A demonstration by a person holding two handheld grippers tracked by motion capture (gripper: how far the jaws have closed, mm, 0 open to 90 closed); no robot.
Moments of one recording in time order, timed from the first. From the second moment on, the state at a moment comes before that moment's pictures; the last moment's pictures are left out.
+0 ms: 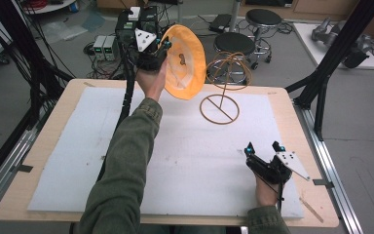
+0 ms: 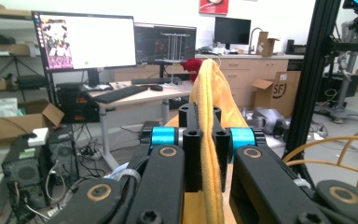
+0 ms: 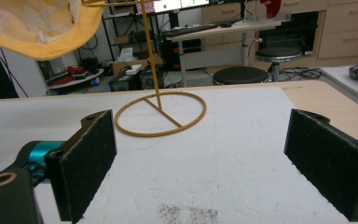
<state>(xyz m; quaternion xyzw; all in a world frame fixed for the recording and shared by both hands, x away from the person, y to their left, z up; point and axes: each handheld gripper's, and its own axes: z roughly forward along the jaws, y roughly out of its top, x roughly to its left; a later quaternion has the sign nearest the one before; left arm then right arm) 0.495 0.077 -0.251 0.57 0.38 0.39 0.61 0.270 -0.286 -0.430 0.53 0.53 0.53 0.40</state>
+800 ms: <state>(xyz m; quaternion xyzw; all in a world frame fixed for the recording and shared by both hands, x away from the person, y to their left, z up) 0.497 0.006 -0.196 0.56 0.35 0.42 0.62 0.271 -0.286 -0.431 0.53 0.53 0.53 0.39</state>
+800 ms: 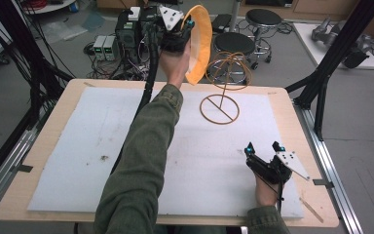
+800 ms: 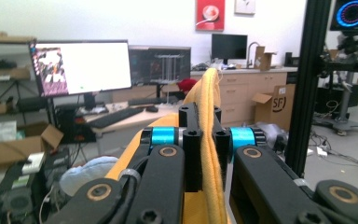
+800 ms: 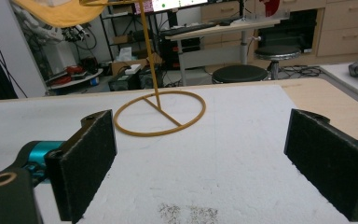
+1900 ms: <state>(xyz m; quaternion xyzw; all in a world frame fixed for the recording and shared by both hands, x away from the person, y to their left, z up) 0.473 -0.129 -0.226 0.62 0.18 0.40 0.65 0.263 -0.289 -0.428 0.53 0.53 0.53 0.40</state>
